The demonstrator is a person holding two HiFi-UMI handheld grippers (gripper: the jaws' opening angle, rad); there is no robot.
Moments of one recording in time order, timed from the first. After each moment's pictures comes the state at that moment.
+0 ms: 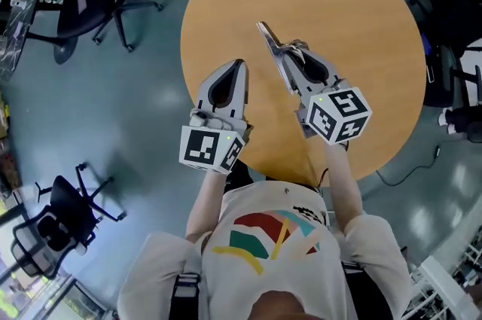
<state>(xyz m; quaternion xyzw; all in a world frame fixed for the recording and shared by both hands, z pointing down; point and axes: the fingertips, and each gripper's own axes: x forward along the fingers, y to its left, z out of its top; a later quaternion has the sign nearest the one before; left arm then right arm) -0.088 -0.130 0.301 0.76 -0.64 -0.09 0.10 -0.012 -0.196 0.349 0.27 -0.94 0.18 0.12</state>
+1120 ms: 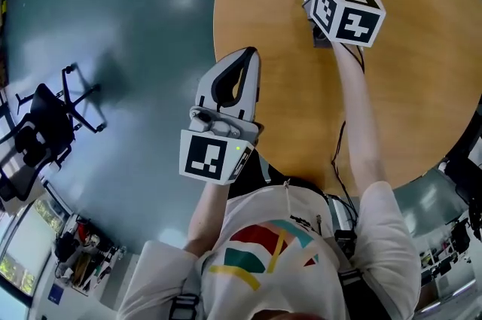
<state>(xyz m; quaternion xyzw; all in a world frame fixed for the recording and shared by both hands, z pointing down) -0.224 -0.092 0.482 0.61 -0.76 -0.04 0.22 -0.270 -0.304 0.584 0.22 -0.93 0.16 0.25</state>
